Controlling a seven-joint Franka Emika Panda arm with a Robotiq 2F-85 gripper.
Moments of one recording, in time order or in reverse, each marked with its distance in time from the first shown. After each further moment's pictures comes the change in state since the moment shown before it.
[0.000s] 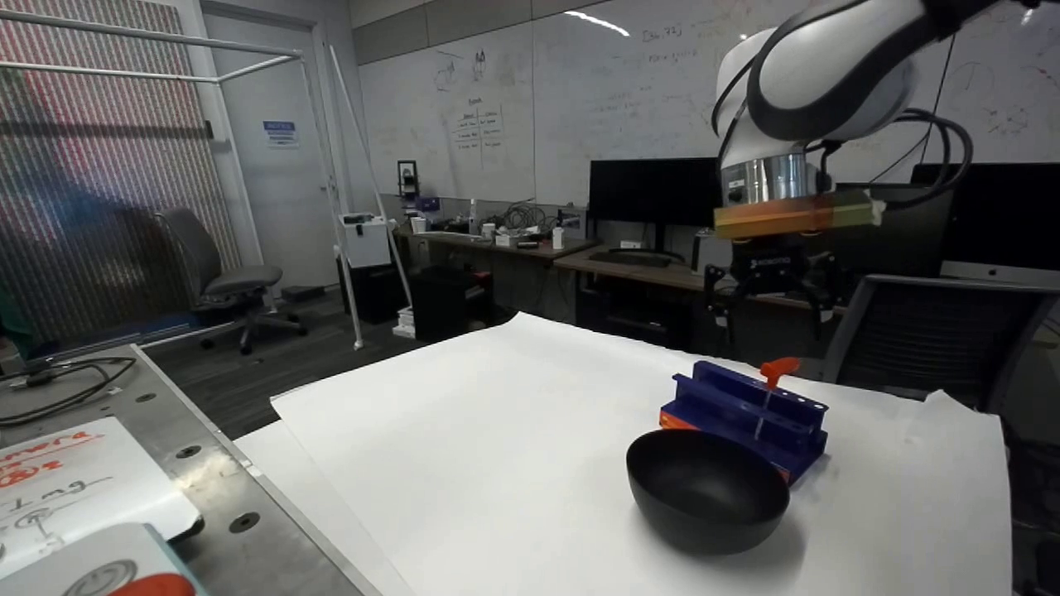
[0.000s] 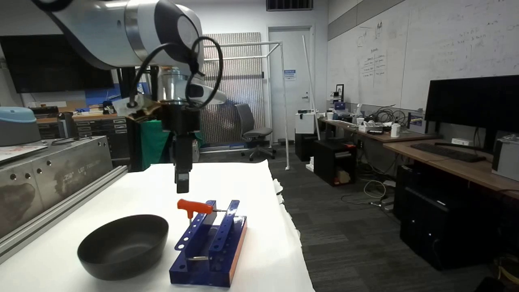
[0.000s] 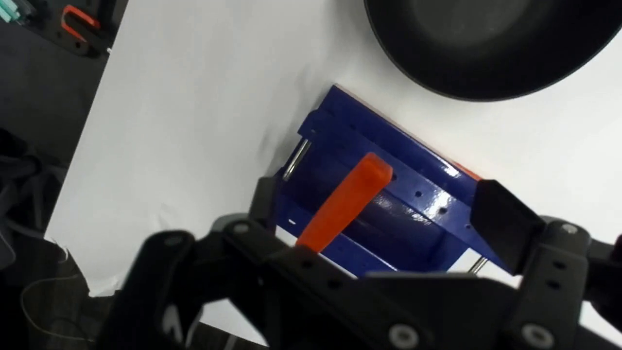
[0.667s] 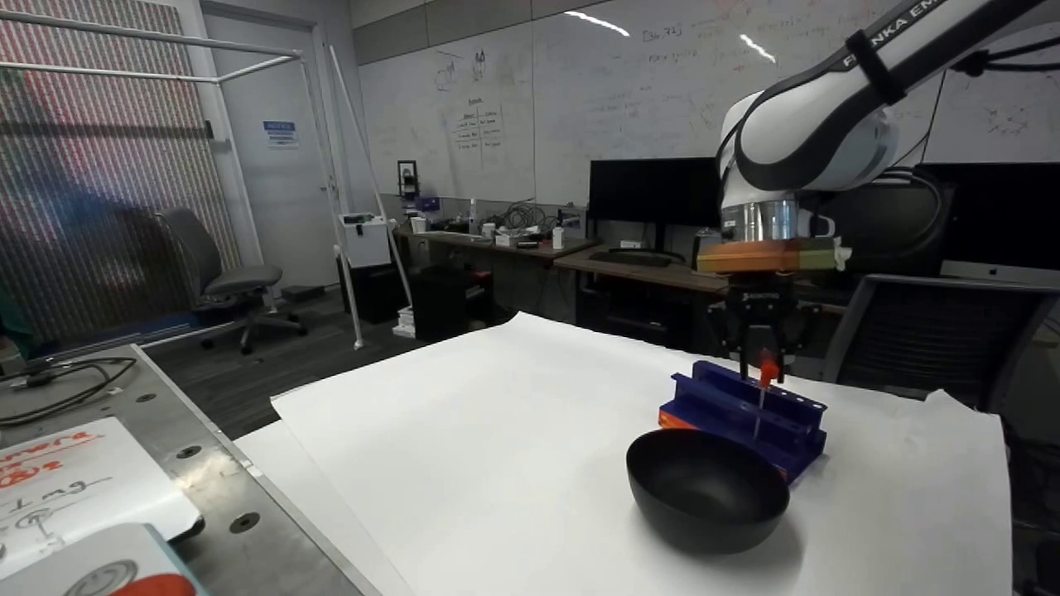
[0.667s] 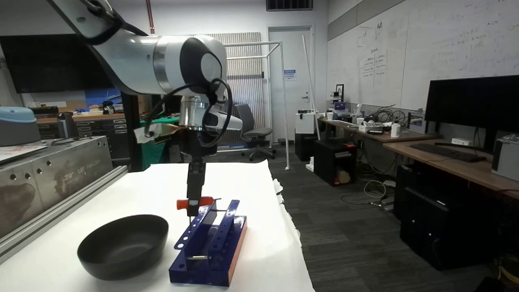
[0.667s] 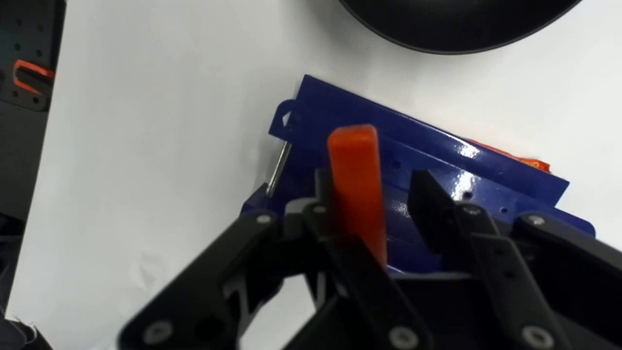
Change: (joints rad) arm 0.009 0.096 -0.070 -0.010 0.086 0.108 0.080
